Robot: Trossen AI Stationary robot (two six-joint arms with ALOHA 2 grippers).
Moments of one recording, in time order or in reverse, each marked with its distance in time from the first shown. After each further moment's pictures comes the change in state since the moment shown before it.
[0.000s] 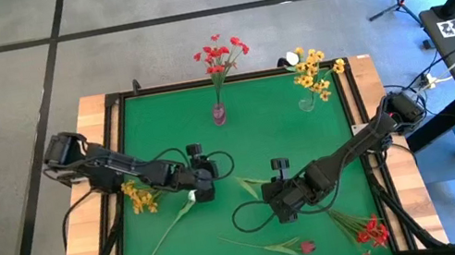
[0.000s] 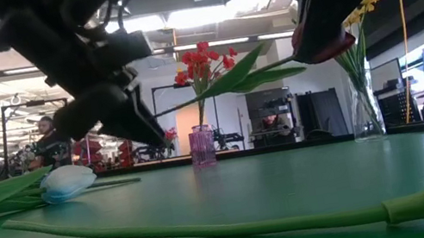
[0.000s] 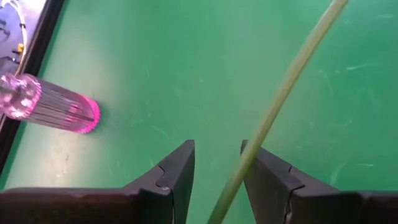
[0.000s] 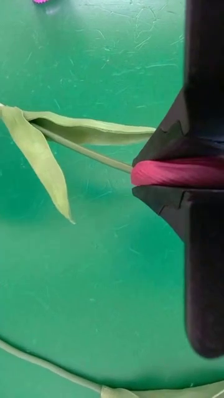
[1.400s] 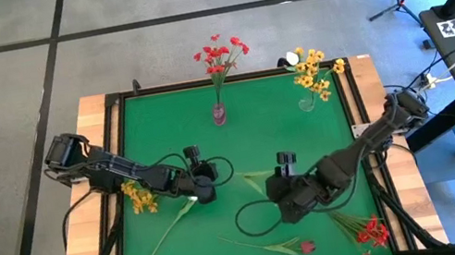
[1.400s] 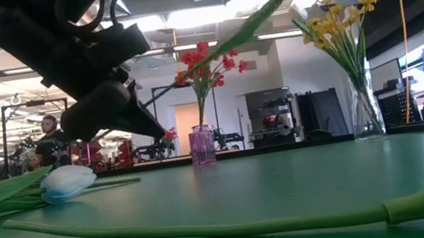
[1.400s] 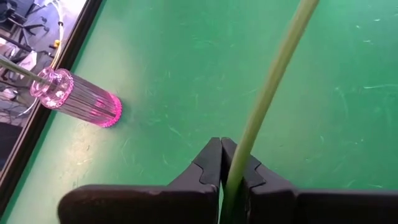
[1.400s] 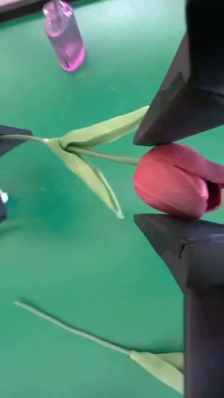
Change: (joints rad) left arm -0.049 0.014 0.000 0.026 -0.131 -0.091; right arm 0.055 -0.038 0.234 -0.241 0.111 0.055
